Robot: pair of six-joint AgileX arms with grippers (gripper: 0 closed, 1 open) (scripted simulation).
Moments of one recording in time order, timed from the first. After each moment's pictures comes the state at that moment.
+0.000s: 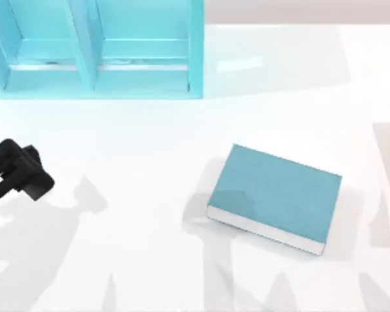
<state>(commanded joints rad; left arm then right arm) -0.46 0.54 0.40 -0.35 -0.35 -0.88 0.00 0.00 0.00 0.00 0.00 0.00</state>
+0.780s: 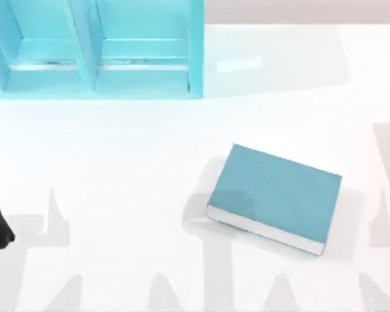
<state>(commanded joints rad) 0.00 0.00 0.00 0.00 0.00 0.00 0.00 0.00 0.00 0.00 0.00 0.00</state>
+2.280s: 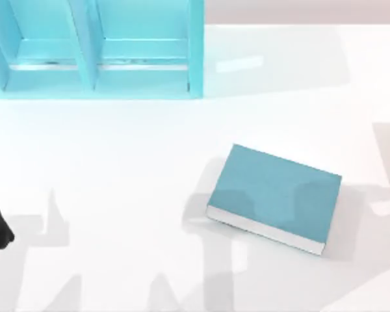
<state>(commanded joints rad) 0.00 0.00 0.00 0.00 0.00 0.00 -0.34 1.56 1.29 -1.02 0.01 -0.33</state>
